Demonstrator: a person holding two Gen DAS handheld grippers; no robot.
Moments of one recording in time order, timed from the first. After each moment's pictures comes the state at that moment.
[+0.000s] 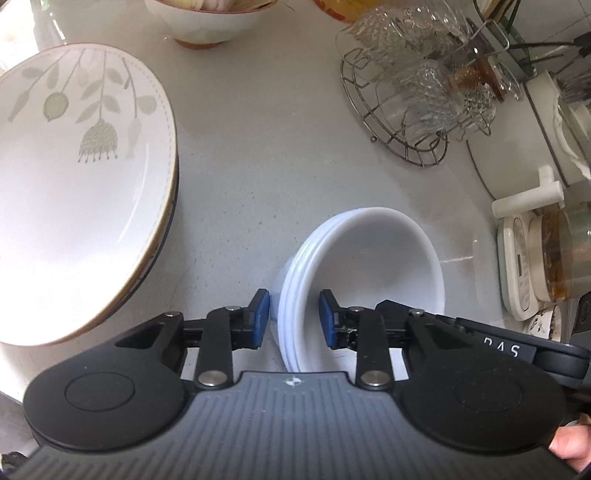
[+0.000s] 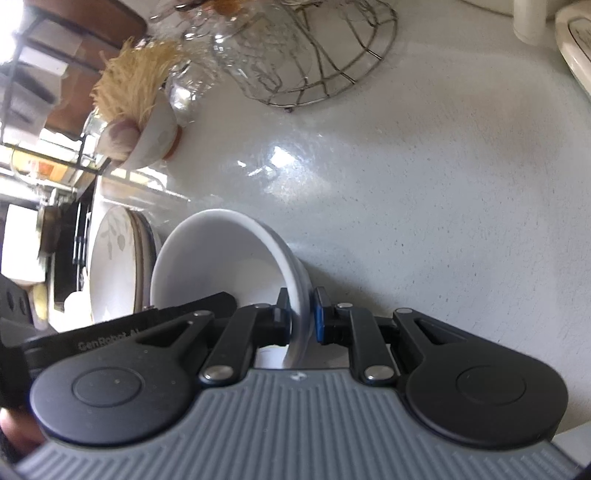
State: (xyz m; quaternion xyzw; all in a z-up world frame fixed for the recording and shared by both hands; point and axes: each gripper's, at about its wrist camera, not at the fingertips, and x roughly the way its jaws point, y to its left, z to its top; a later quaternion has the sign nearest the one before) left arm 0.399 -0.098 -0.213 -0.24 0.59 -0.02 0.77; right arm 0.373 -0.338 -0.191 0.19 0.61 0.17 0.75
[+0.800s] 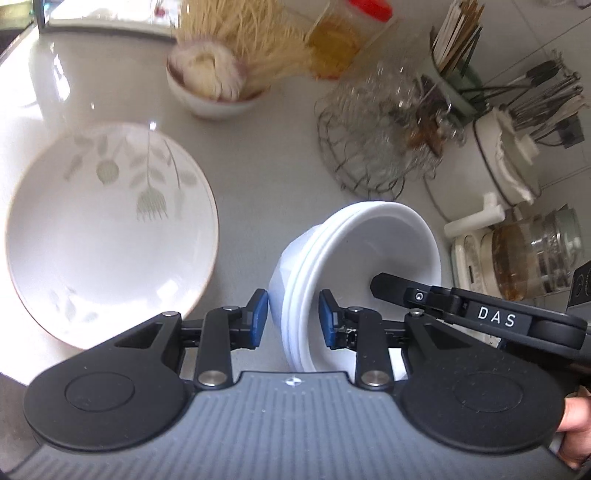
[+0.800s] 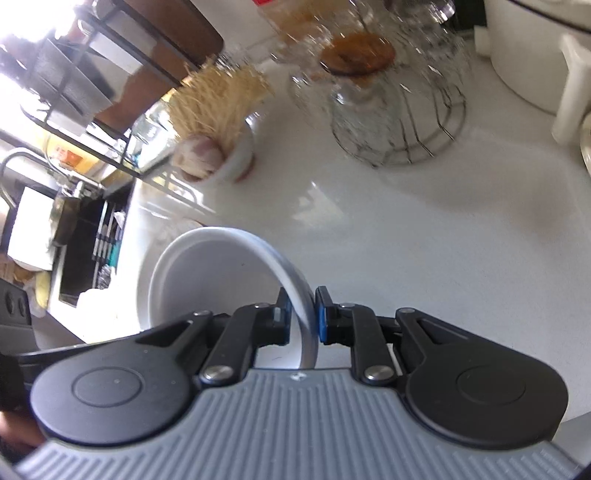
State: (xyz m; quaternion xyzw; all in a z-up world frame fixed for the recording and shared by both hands) left arm 0.378 -0.041 -0.130 -0.24 0.55 -0.06 0.80; right arm 0.372 -0.284 -0.106 0.16 0.56 0.19 0.79
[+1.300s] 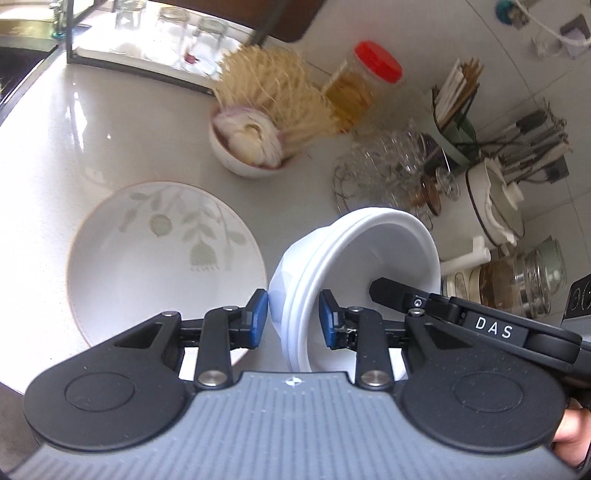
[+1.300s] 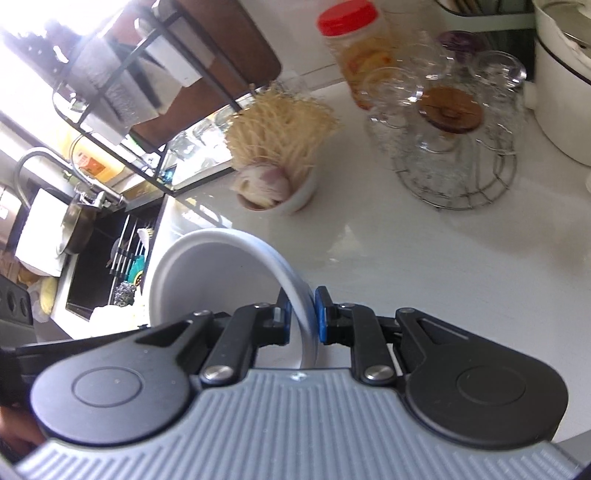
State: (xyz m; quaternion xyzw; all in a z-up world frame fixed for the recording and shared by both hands) left arm 0.370 0.026 -0.100 -0.27 0.51 -0.06 0.82; right arm 0.370 -0.219 -0.077 0.13 0.52 0.21 0.82
